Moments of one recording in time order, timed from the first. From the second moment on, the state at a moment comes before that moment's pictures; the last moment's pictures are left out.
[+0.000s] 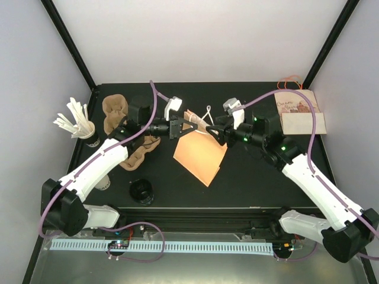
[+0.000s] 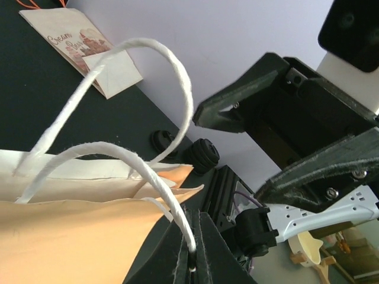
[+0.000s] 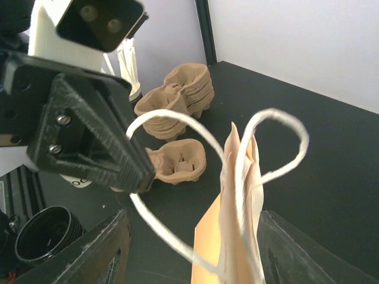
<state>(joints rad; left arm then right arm) -0.48 1.30 1.08 -0.08 0.89 -0.51 0.57 1.08 1.06 -0.32 -0.42 0.08</state>
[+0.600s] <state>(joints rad) -0.48 1.31 1.08 -0.12 0.90 -0.48 0.58 1.24 1.23 -0.44 -0.19 0.04</state>
